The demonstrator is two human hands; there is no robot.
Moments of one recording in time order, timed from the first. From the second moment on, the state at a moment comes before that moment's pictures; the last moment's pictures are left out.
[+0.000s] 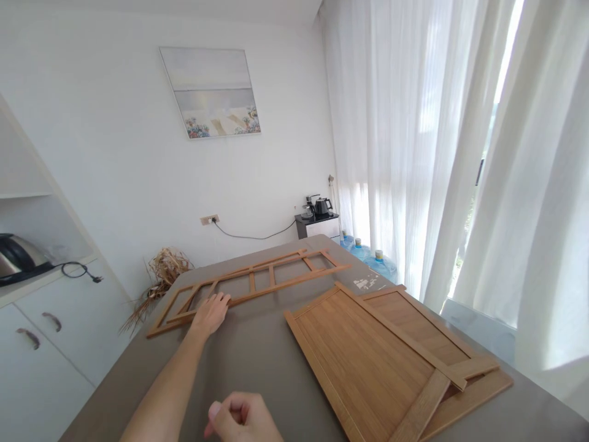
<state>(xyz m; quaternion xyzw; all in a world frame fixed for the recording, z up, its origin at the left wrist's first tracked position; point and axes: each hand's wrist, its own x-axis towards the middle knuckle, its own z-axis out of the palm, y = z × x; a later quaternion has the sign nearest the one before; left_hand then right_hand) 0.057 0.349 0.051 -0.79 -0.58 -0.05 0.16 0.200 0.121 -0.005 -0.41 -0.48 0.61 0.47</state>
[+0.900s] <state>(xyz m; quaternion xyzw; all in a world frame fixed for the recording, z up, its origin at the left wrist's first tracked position) 0.072 0.322 -0.032 -0.74 -0.62 -0.26 0.00 0.232 0.125 0.025 -0.47 -0.47 0.56 0.50</state>
